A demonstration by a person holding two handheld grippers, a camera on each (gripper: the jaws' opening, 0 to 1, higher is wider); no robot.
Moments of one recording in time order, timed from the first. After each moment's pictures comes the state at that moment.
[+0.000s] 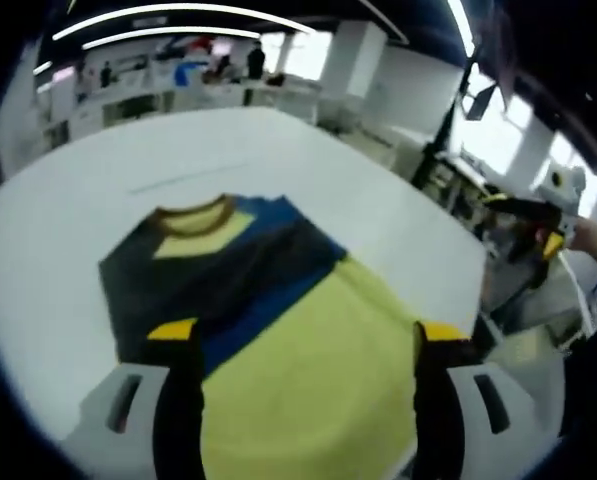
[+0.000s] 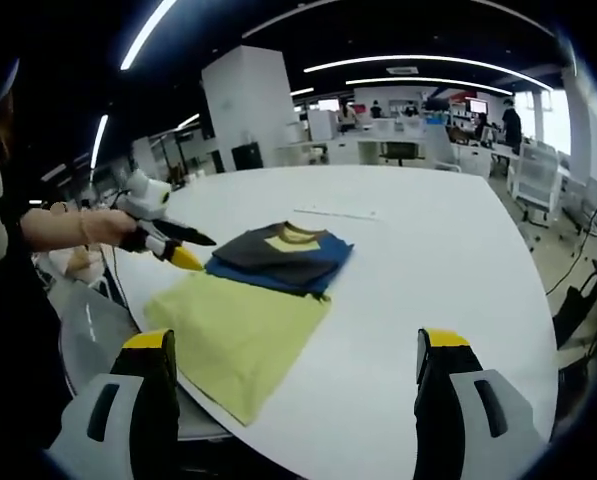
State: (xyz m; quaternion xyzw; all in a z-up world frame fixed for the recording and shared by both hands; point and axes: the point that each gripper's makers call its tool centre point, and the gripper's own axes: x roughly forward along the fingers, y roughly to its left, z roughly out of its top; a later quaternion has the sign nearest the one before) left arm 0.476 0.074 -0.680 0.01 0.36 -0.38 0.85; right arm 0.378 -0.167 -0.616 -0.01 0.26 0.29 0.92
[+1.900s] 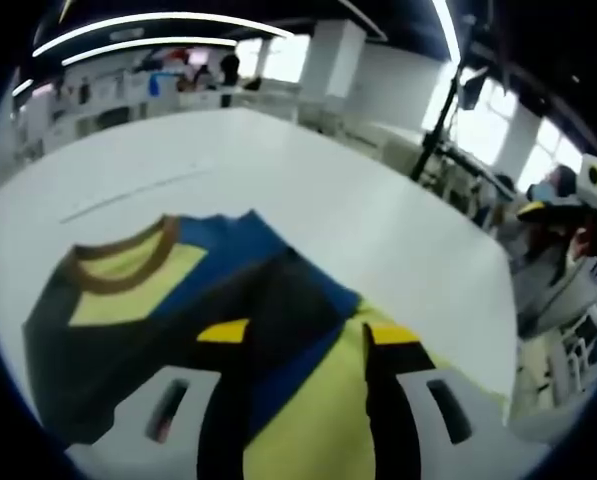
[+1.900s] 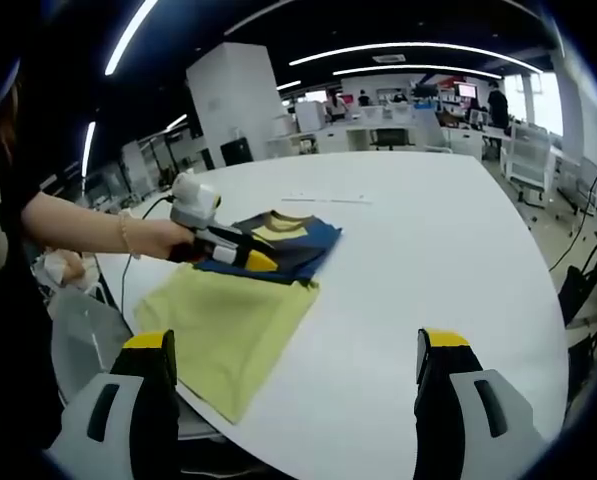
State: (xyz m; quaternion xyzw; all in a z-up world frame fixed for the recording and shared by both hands) left arm 0.549 -0.022 -0.742 0.03 0.33 -0.41 0.85; right arm 0.389 -0.178 -0.644 0.02 0.29 0.28 0.92
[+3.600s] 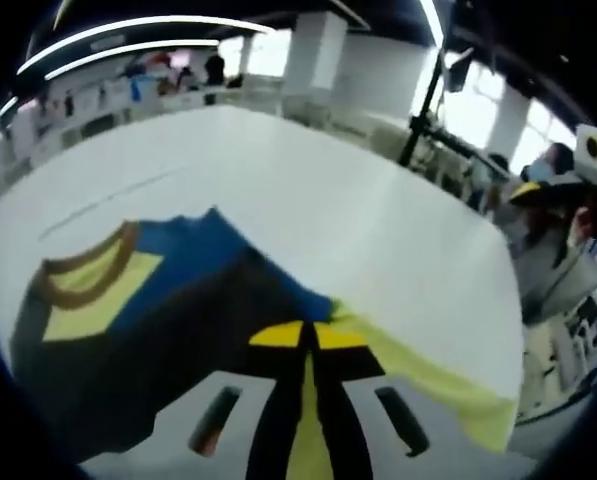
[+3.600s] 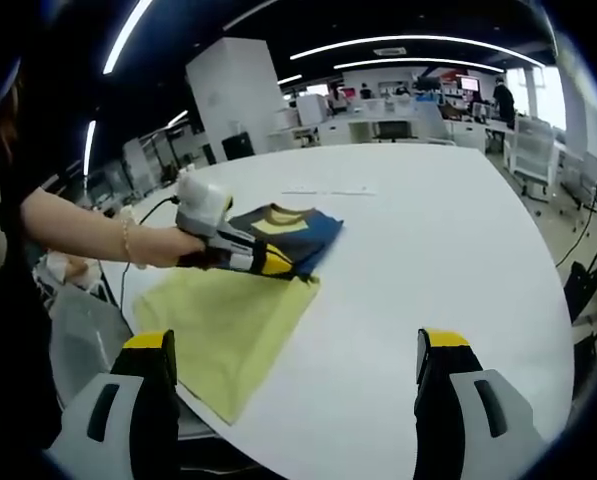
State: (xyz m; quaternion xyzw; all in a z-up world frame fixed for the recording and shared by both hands) left arm 0.536 -0.056 -0.751 0.05 0.32 -0.44 0.84; right arm 0.395 -0.175 -0.654 0.02 0.30 0.28 0.91
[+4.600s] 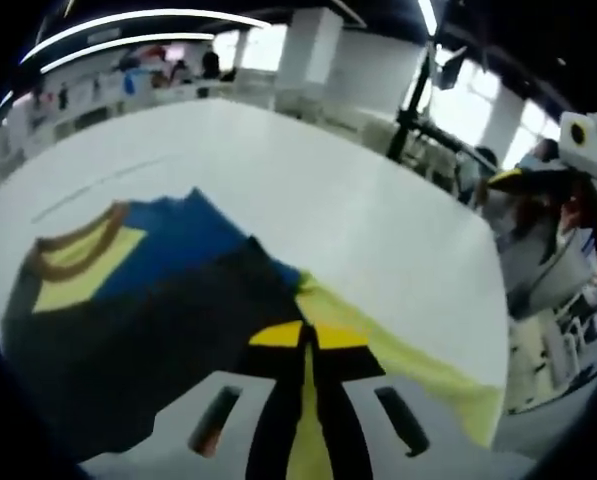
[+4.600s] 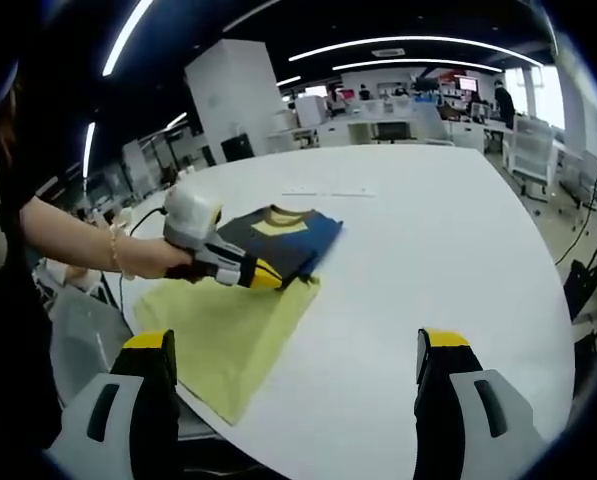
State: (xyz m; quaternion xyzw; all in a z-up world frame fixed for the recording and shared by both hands) left arm 0.509 -0.055 -0.763 0.05 0.34 -0.45 0.82; right arm 0.393 -0.176 -0.654 0.02 0.30 0.28 0.91
